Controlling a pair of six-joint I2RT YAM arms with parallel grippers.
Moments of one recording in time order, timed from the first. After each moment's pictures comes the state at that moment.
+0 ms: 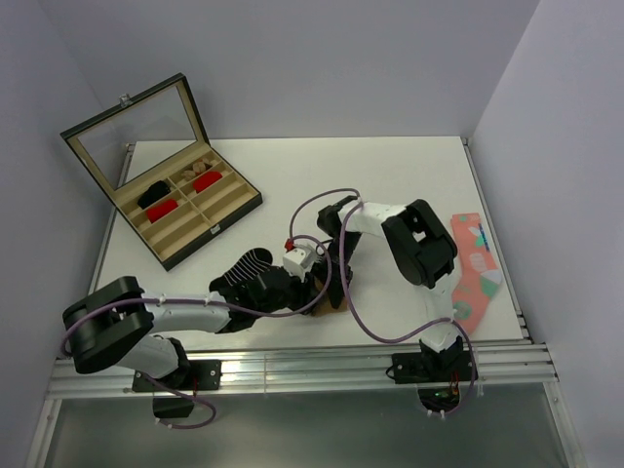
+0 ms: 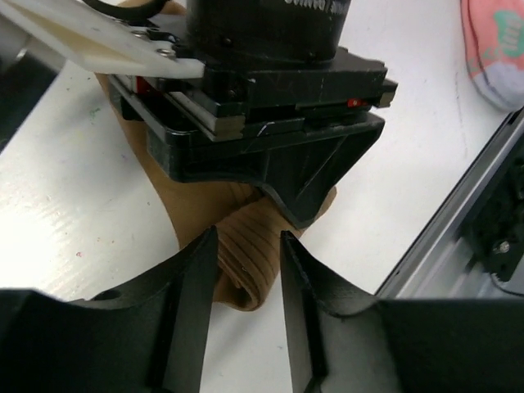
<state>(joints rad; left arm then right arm) -1.09 1.40 0.50 0.43 -0.11 -0.54 0.61 2.08 1.34 -1.18 -0.72 -0.76</state>
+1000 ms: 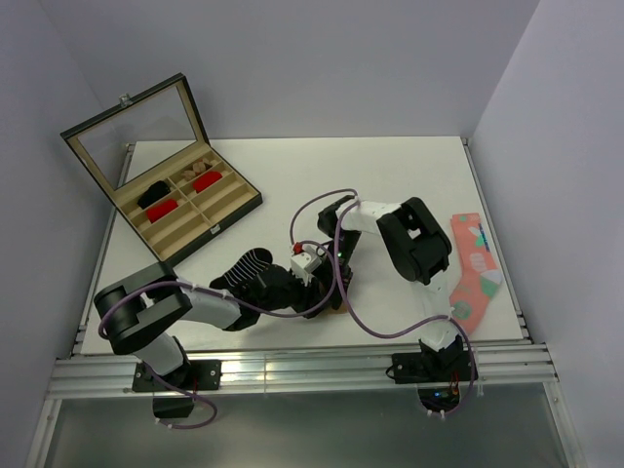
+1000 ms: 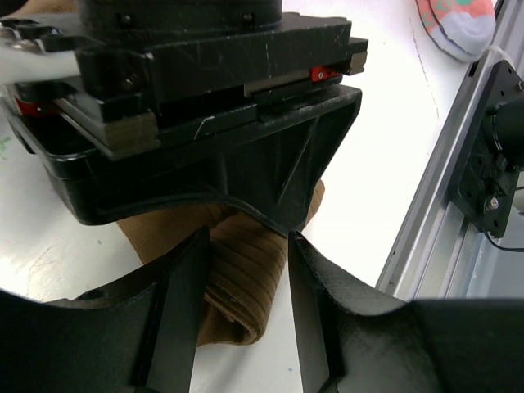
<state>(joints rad) -1.02 1.60 0.46 0.74 0.14 -0.44 0.60 2.13 1.38 -1.23 -0.74 -0.76</state>
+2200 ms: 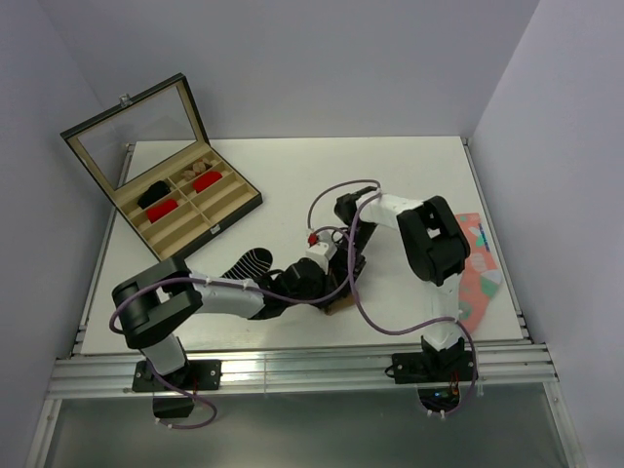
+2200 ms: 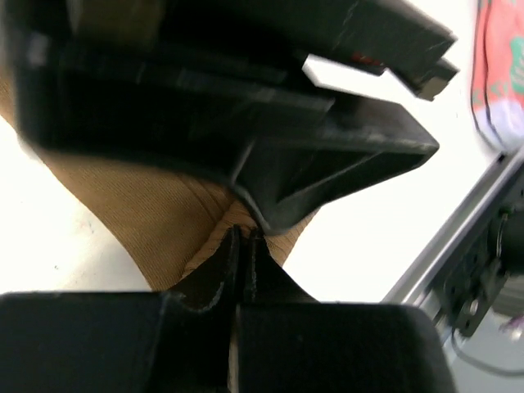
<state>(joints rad) -1.10 1.69 0.72 0.38 -0.07 -0.69 0.48 2.05 1.34 -1.16 -0.66 -0.65</state>
